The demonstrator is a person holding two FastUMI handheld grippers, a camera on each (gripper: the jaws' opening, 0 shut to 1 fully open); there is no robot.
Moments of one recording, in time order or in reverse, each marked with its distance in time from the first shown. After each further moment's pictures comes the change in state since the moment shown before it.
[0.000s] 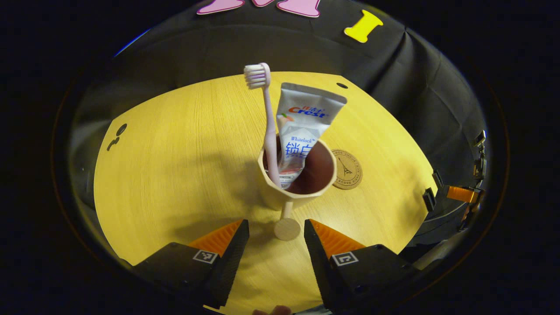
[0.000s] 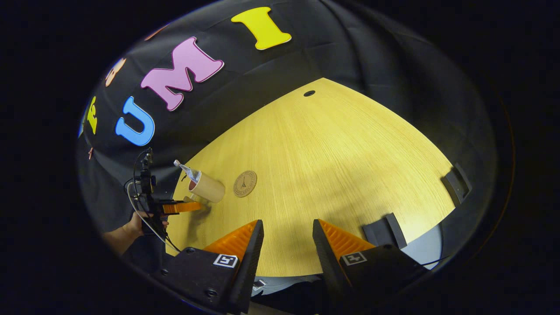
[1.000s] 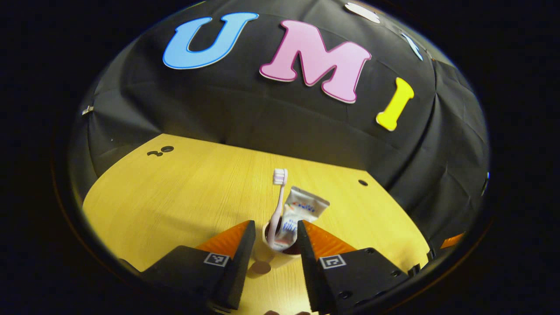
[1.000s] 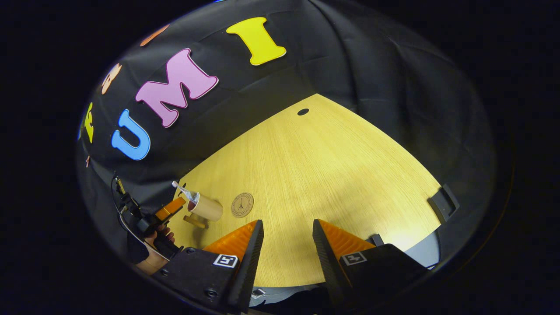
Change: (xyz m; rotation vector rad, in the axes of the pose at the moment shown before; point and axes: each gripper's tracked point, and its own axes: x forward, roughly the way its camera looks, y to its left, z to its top) left arm -0.053 -0.006 0.069 -0.293 -0.615 0.156; right arm -0.008 0.006 0.059 -0.005 -0.090 -0.023
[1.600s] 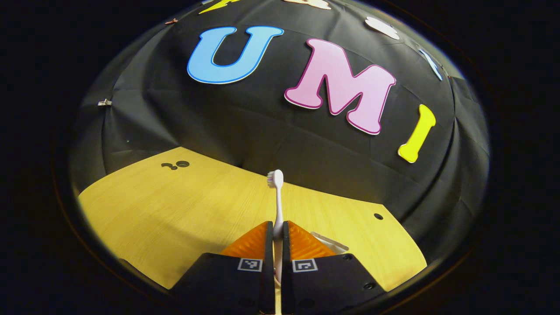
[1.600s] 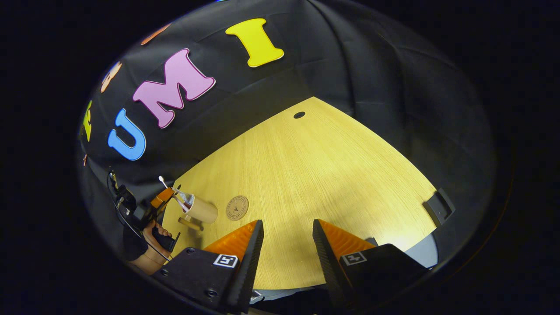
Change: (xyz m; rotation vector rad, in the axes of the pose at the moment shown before) left arm 0.030 0.019 0.059 -0.138 -0.228 0.092; right arm -0.001 -0.008 0.006 -0.011 -0.022 -0.038
